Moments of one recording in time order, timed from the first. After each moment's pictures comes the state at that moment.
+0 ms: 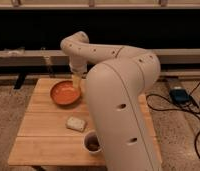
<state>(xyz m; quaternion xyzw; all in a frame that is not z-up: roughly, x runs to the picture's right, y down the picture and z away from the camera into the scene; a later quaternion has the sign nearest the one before) -0.126 -0.043 0.837 -0.28 0.02 0.14 0.95</state>
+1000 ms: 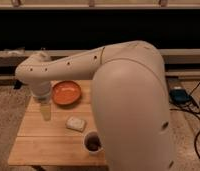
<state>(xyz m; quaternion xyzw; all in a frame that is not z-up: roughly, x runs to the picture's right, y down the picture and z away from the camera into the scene) -0.257 0.101 0.679 -0.32 -0.10 -0.11 0.94</state>
